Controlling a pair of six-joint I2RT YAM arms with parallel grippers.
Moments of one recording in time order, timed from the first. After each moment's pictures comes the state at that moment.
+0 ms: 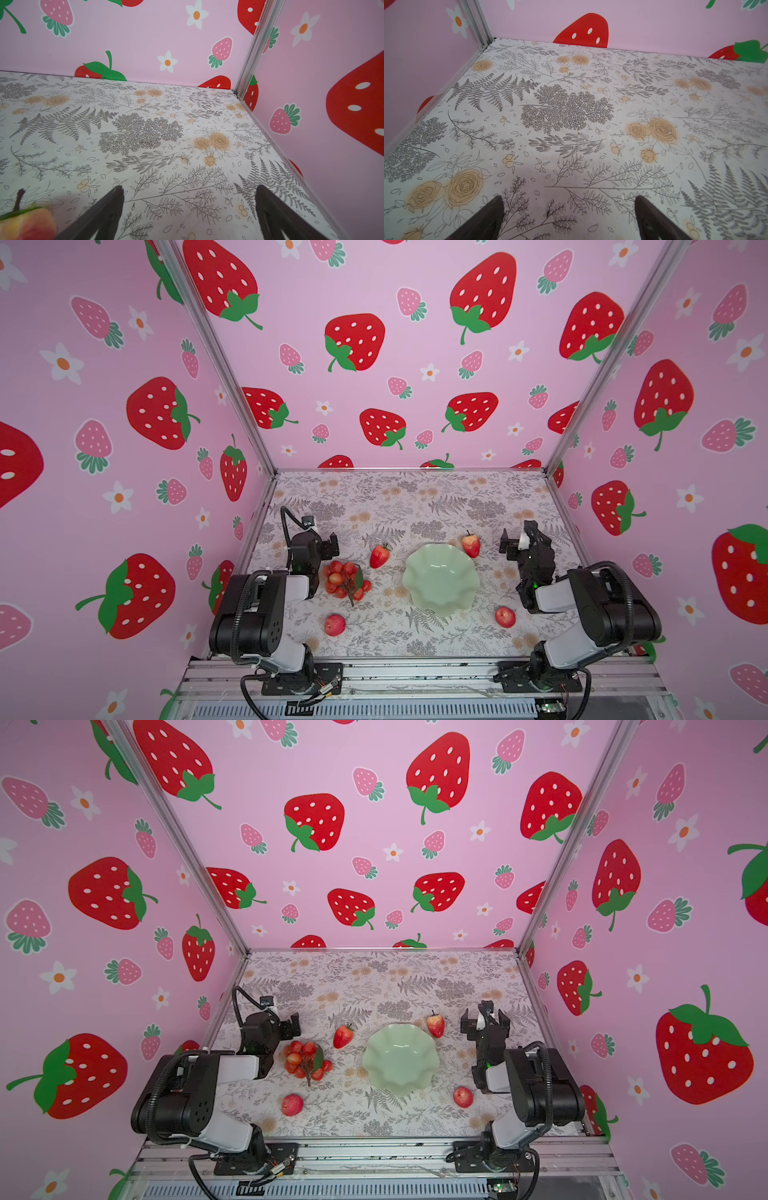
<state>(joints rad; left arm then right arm) 0.01 1.54 0.43 0.66 -0.07 -0.05 0.13 1.58 0.26 1.15 0.19 -0.12</state>
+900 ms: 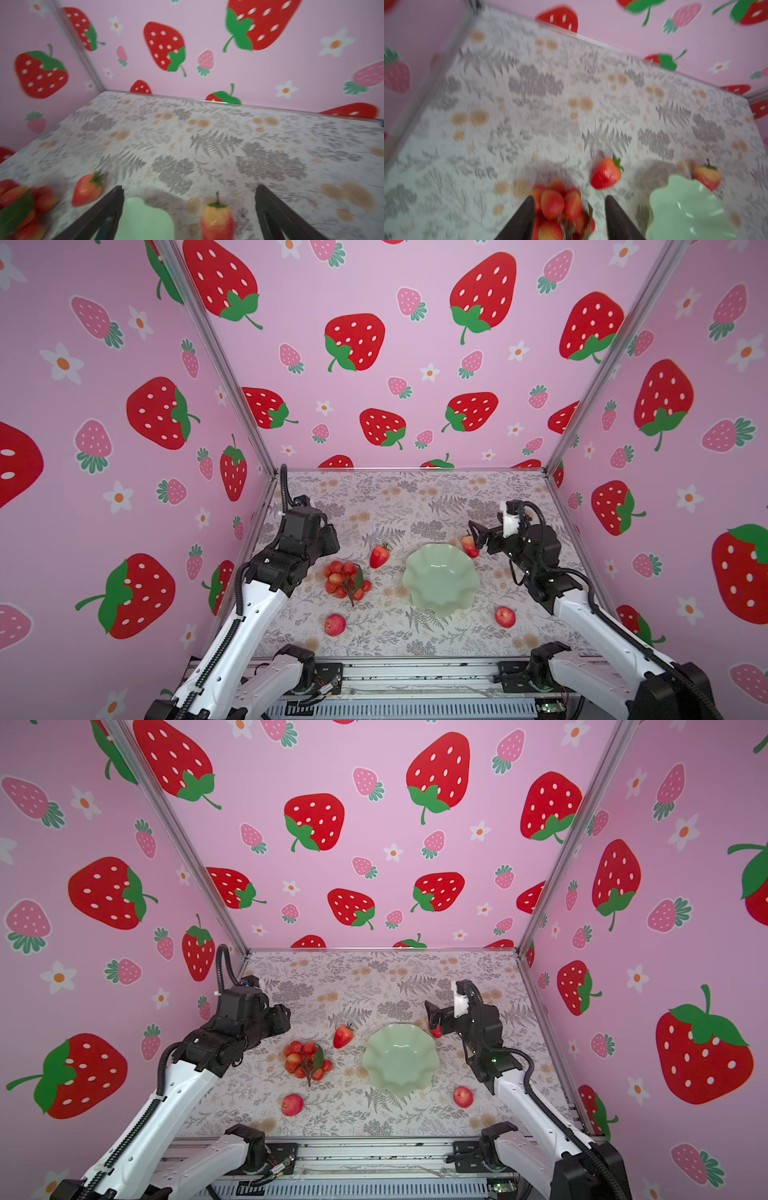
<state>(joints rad) -0.32 0.98 1.04 -0.89 -0.15 -0.50 0.45 0.99 0.55 0.20 -0.16 0.12</state>
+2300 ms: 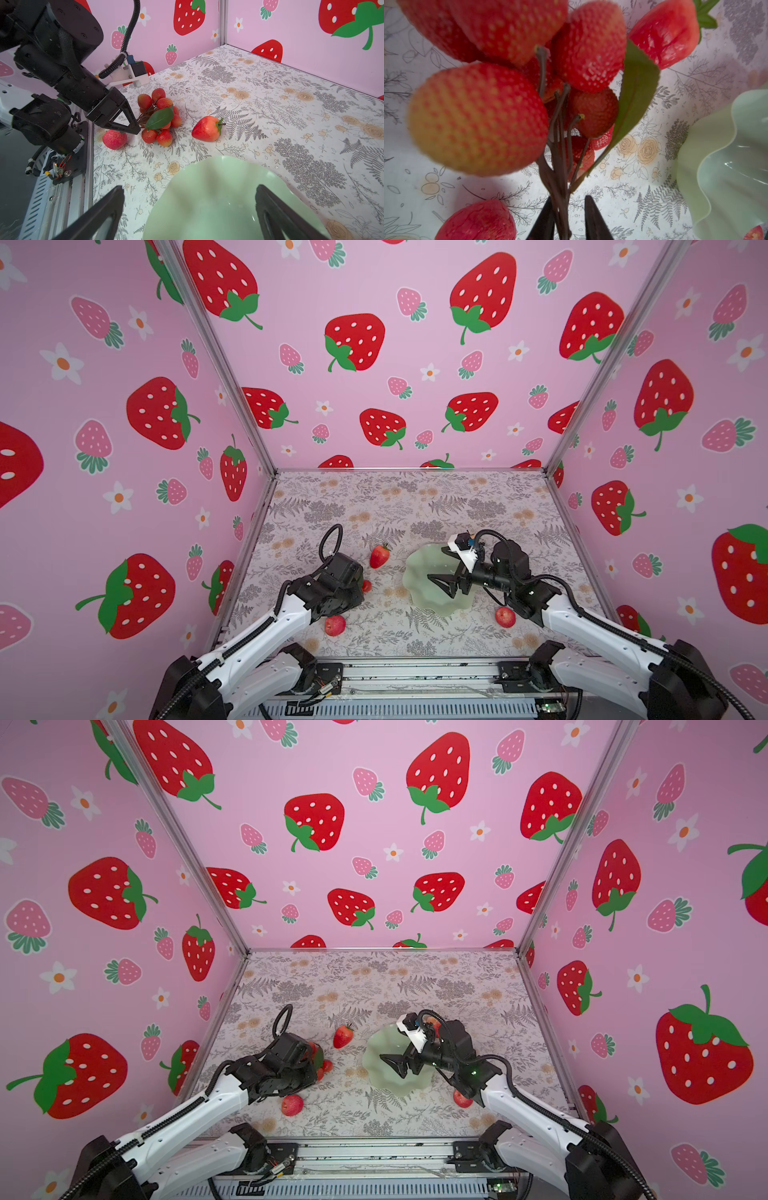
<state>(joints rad) -0.57 1.00 0.61 -0.75 -0.02 -0.95 0.74 1.03 0.50 0.20 -0.49 -0.02</state>
